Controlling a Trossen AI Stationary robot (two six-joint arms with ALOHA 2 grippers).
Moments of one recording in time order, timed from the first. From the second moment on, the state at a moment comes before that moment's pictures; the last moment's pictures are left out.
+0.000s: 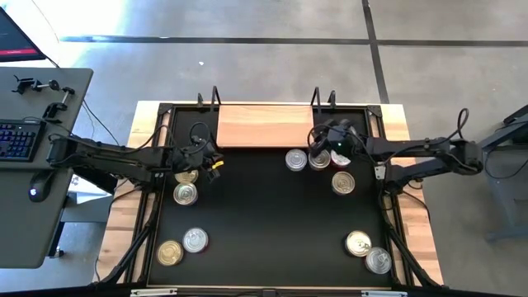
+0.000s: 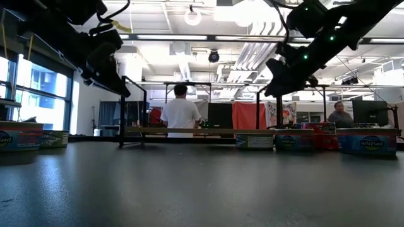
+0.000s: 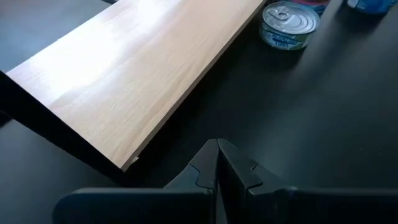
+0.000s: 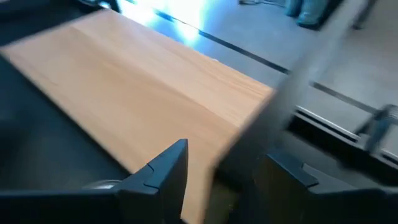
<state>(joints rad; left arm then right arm) 0.03 0.96 0.45 -0.19 -0.44 -0.32 -0.27 1.16 0.56 0.02 0.51 0.29</state>
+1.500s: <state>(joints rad) -0.28 1.06 0.45 0.01 -0.58 -0.36 -0.06 1.15 0.69 -0.10 0.79 0.10</state>
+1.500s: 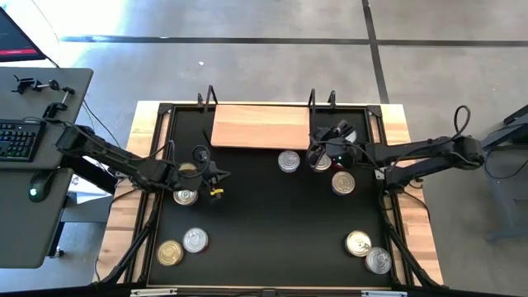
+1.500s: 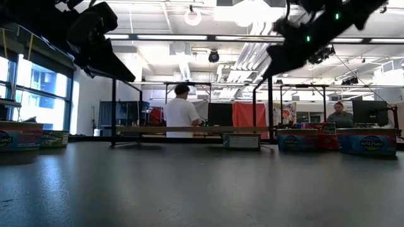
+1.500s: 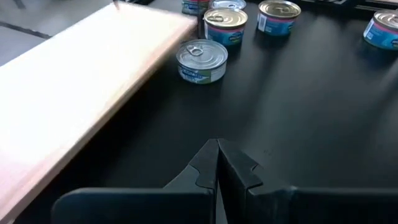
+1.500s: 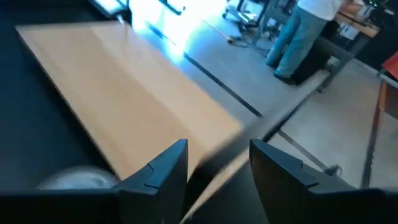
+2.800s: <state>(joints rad) -0.21 0.82 0.66 -0.58 -0.78 -0.58 -0.22 1.15 0.73 -0.33 0.54 0.26</state>
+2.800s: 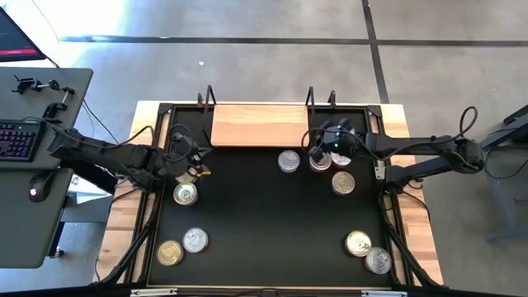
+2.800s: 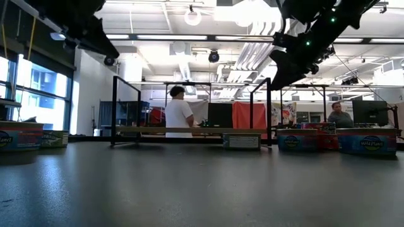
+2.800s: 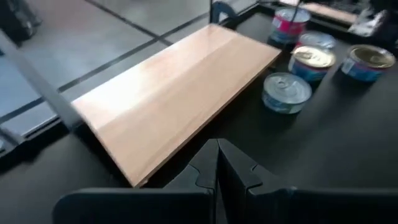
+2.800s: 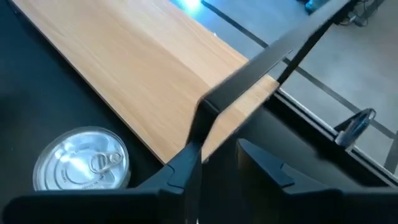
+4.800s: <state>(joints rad) -0.22 1.64 0.65 0.72 -0.35 0.19 0.07 1.77 0.67 0.31 0.42 -0.16</state>
